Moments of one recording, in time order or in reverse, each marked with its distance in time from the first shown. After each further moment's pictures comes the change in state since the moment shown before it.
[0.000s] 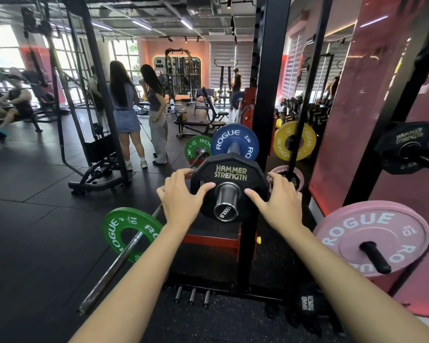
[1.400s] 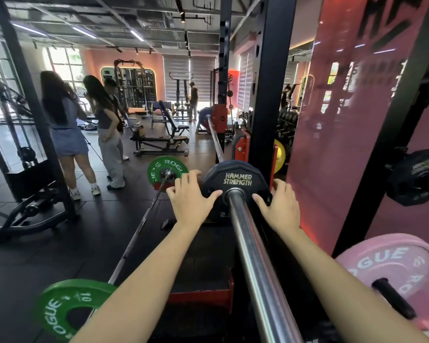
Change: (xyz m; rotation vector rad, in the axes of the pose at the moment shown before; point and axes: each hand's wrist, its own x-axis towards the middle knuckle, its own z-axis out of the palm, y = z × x) left_hand 0.205 -0.048 0.186 0.078 -0.077 0.203; right_hand 0.196 0.028 0.135 -0.080 0.091 0.232
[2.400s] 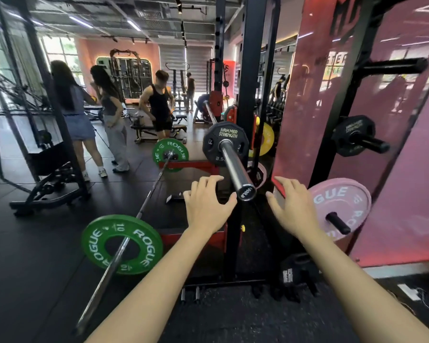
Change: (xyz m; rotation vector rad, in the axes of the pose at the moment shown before) left_hand -0.252 0.071 -0.228 -0.126 -0.200 0.048; right_hand -0.280 -0.002 -0.196 -0.053 0.014 -0.200
